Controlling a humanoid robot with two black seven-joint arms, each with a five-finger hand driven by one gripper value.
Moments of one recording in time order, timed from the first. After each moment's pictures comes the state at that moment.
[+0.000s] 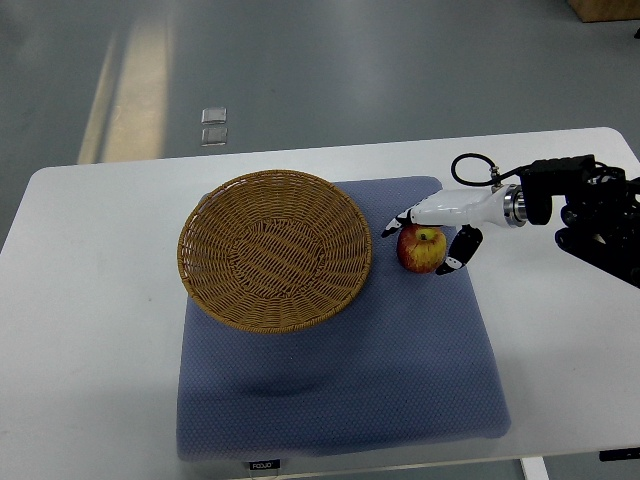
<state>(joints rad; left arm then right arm) 0.00 0.00 -0.12 -0.13 0.07 -0.05 -0.04 0.99 -0.49 0.21 0.94 -1.70 0.23 0.46</state>
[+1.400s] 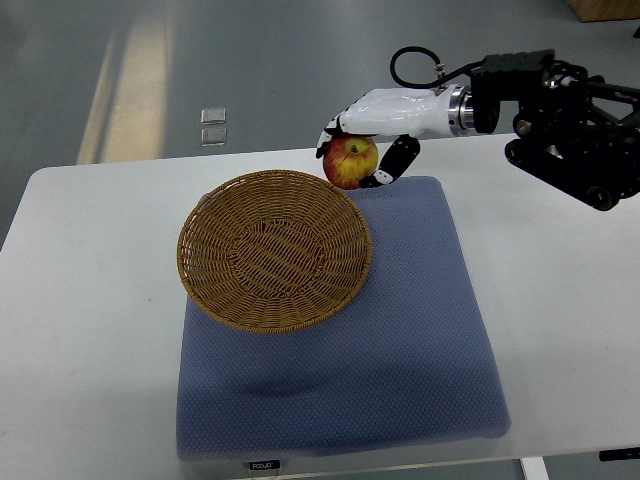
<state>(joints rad) 0.00 0.00 -0.12 -0.13 0.07 -0.05 -0.04 1.26 -0.33 0.23 0.93 -1.68 0.21 0.46</state>
